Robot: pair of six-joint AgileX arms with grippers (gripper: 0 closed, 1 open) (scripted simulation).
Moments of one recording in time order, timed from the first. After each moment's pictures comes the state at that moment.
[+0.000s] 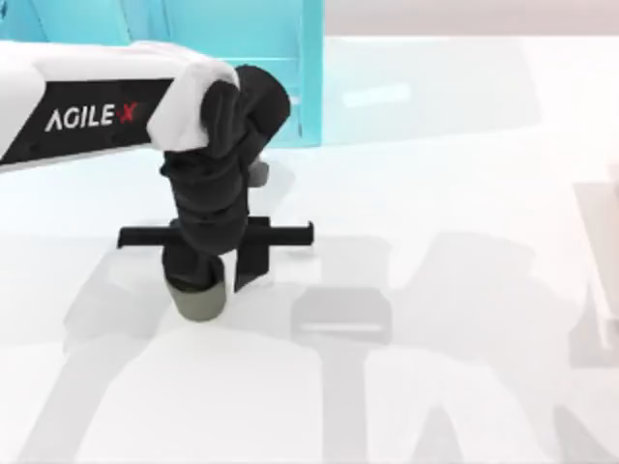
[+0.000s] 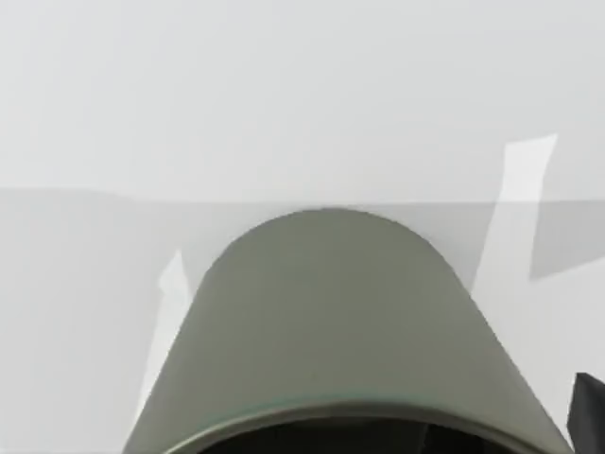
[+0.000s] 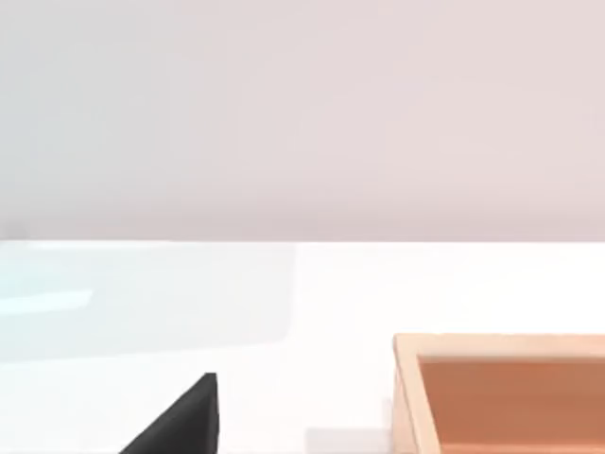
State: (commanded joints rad) left arm -0.53 2.06 1.43 -0.94 0.00 -0.50; right arm 0.00 0.00 0.00 0.00 0.00 0.00
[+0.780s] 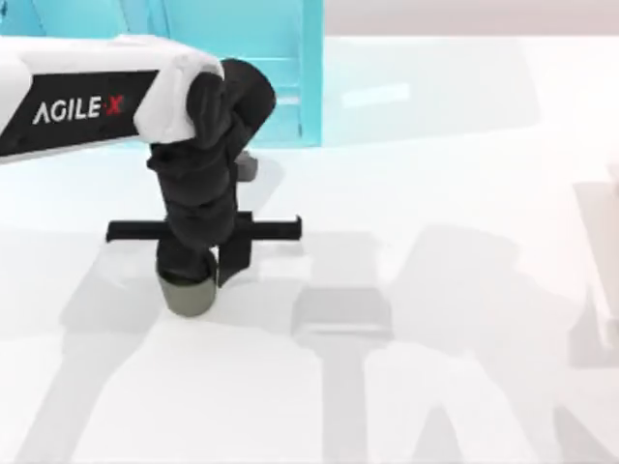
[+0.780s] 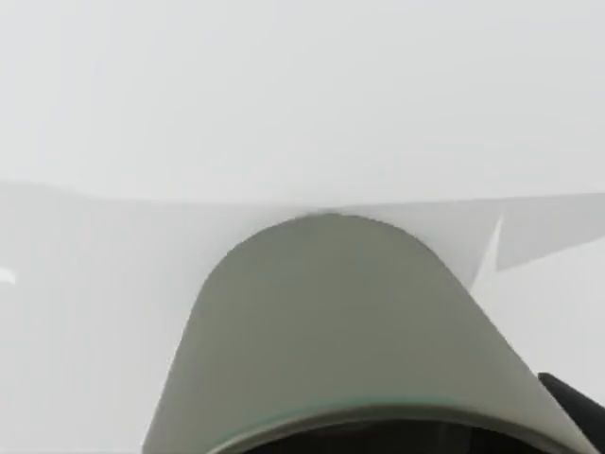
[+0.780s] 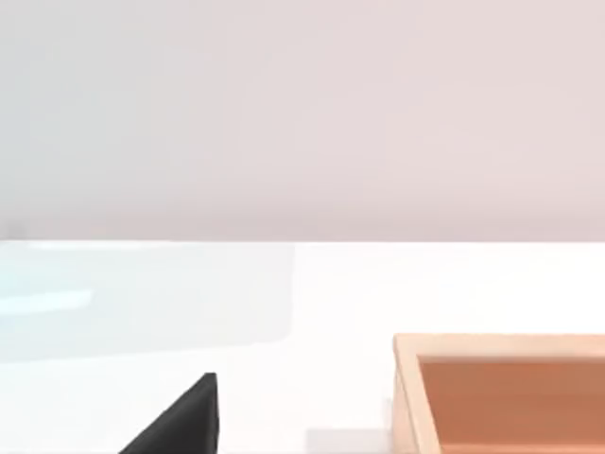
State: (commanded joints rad) left arm -0.49 2.06 1.44 -0.96 0.00 -0.46; right arm 0.00 0.00 0.00 0.00 0.00 0.00
